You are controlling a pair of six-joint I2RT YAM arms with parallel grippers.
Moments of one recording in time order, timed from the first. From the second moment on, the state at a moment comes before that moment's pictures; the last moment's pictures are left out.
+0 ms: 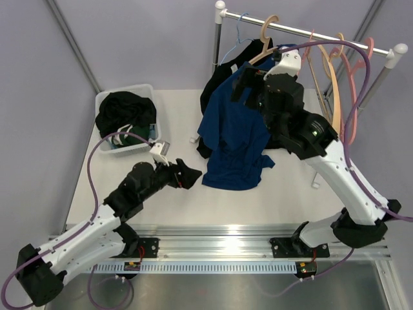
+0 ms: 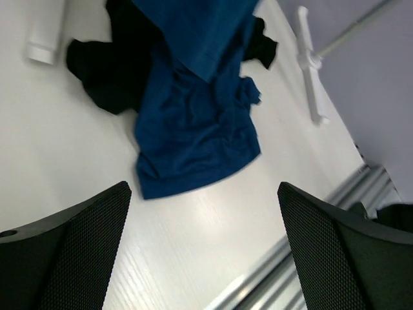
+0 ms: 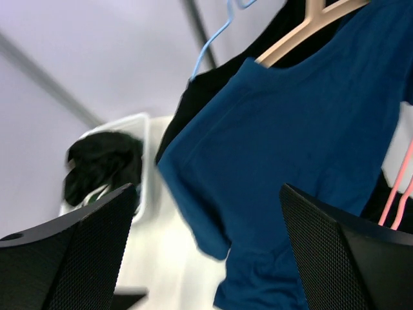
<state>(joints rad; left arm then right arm) -0.67 0.80 0.56 -0.02 0.05 -0.56 0.79 1.36 1.85 -0.64 0.59 0.44</state>
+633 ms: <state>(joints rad) -0.79 0.54 0.35 0.04 0.02 -0.57 0.75 1.82 2.15 -0.62 1.02 0.40</state>
